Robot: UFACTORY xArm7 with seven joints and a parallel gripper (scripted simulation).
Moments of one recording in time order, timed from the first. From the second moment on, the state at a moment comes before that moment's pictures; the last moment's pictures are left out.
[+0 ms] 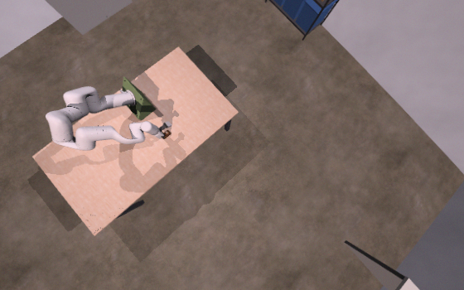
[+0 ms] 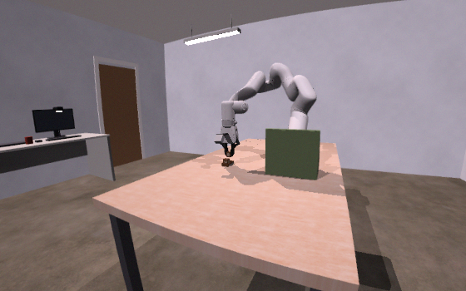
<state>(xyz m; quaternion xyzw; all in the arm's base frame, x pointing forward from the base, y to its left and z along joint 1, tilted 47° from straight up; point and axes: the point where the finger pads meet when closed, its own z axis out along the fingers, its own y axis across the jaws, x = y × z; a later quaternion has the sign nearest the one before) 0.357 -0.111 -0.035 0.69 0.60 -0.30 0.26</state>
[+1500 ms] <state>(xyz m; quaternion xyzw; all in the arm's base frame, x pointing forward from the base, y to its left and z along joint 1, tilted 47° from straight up) 0.358 -0.112 -0.038 0.69 0.60 -0.30 0.26</state>
